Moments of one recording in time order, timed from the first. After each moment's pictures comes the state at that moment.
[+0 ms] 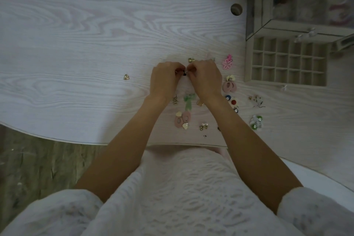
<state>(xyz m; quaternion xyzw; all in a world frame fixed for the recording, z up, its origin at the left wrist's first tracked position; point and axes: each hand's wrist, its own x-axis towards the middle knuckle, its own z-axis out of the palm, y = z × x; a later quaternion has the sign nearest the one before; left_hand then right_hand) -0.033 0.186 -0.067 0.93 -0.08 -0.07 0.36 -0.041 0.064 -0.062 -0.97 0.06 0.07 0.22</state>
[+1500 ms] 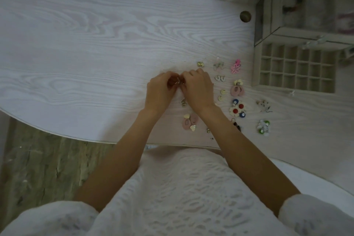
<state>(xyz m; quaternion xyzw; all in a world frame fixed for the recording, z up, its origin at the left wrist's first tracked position) -0.057 0.223 -0.082 0.91 -0.02 -0.05 0.41 -0.057 0.103 -0.069 -0.99 -0.06 0.02 0.15</state>
